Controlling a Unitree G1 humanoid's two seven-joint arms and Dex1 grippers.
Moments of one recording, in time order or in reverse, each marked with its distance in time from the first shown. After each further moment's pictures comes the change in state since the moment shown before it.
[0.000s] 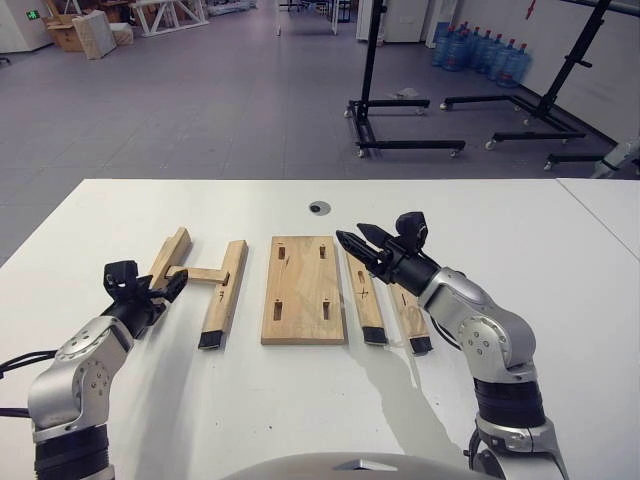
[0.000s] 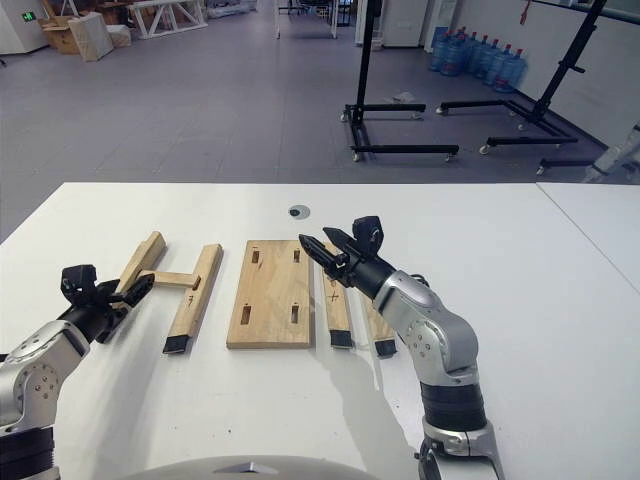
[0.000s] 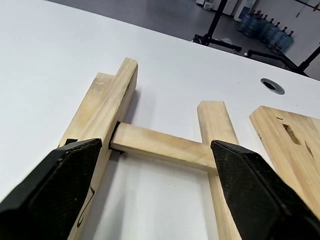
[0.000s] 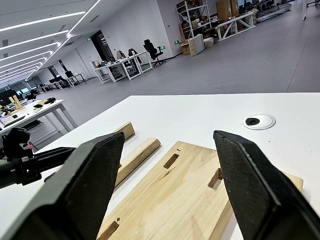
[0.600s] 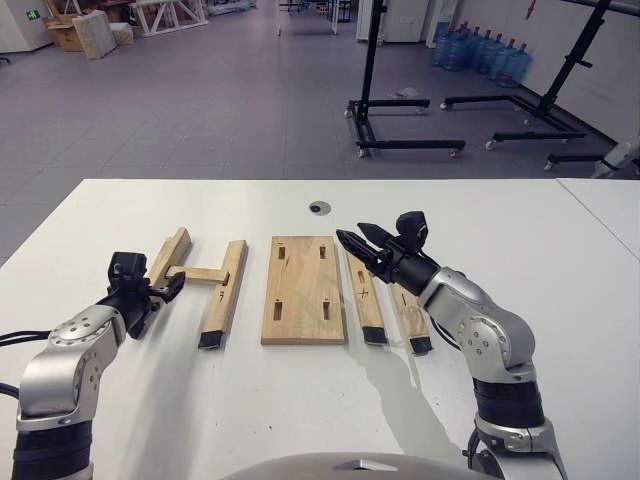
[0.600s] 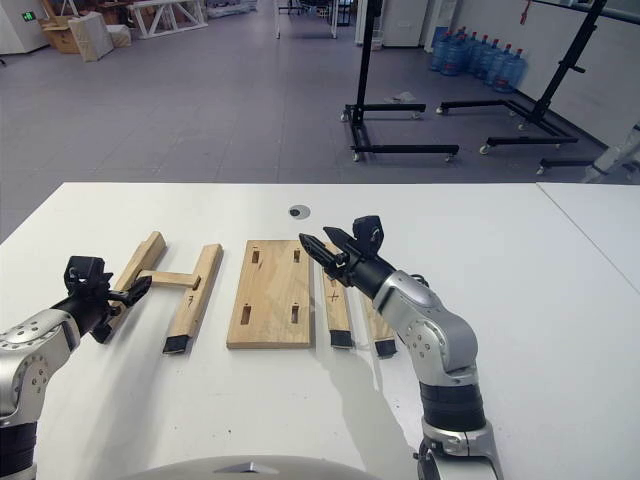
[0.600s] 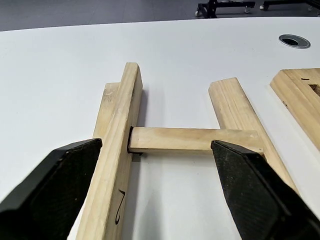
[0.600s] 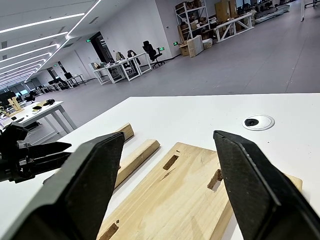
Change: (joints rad) left arm 0.009 0.166 -0.136 -0.064 0.144 0.074 -0.014; right arm 0.000 0.006 -0.001 -0.001 0.000 -0.003 -0.007
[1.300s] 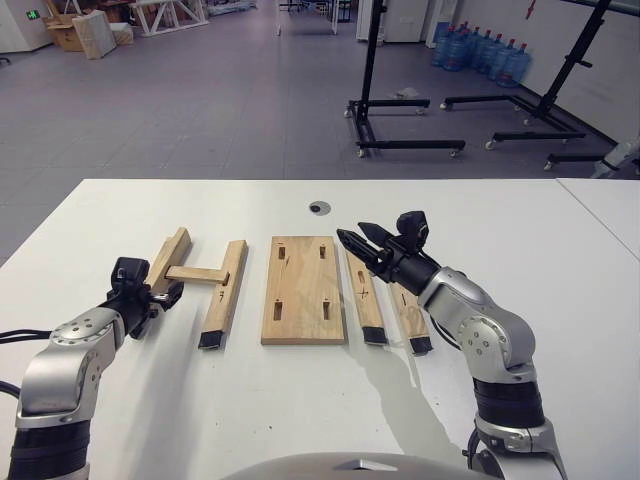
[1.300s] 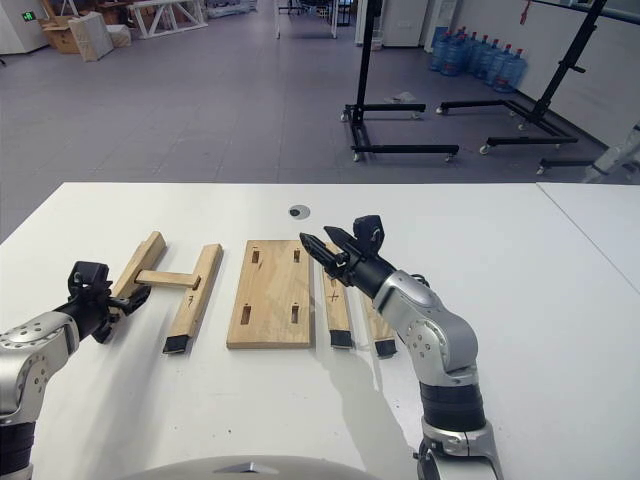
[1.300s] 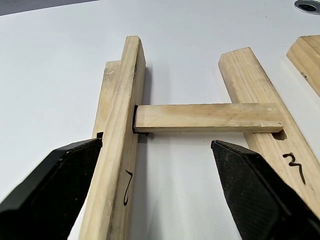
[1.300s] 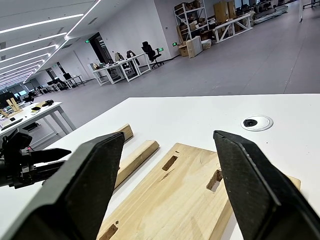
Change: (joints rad) left arm 0.001 0.005 -0.004 0.048 0.043 0.019 -0.007; right arm 0.000 0.001 -0.002 -0.002 0.000 0.000 -0.005
